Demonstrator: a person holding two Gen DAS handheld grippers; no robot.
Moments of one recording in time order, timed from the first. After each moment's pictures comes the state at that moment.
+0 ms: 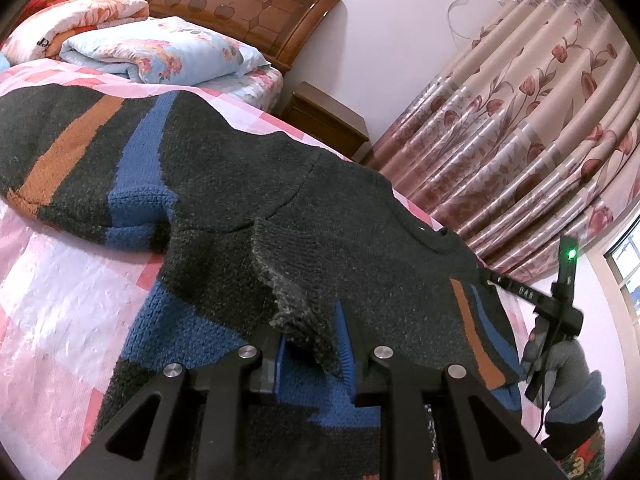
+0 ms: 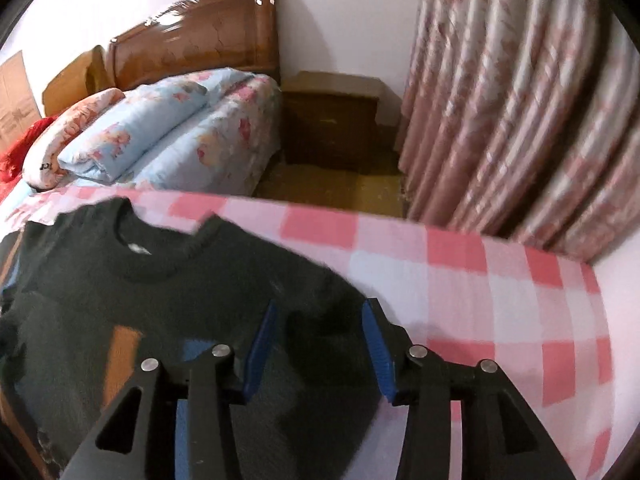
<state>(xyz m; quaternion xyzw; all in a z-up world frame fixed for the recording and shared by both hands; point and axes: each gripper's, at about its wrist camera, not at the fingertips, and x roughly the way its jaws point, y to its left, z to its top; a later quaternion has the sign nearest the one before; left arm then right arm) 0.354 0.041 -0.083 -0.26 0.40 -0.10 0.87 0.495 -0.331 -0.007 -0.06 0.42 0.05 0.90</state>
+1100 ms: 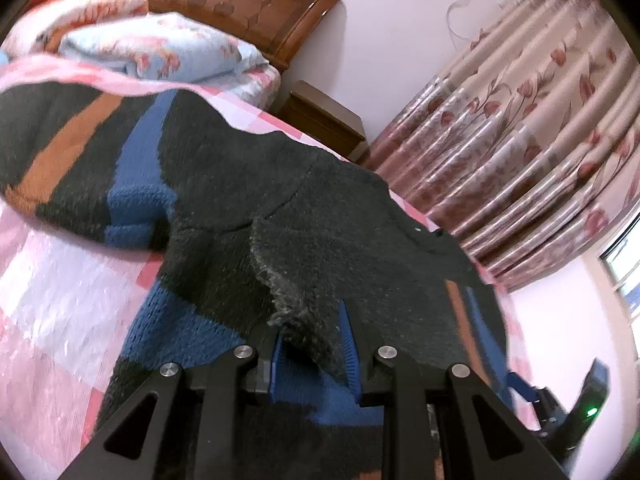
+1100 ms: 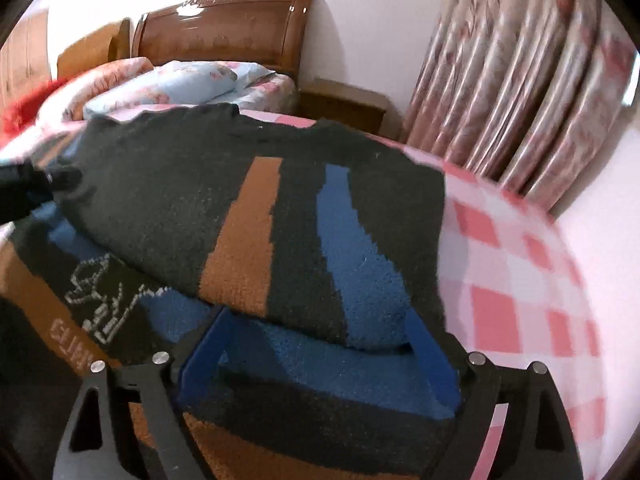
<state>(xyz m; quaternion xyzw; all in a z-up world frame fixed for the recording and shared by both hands) 0.353 0.048 -0.084 -0.28 0.40 -0.11 0.86 0.315 -0.265 -0.038 -0.13 0.39 0.02 0.91</state>
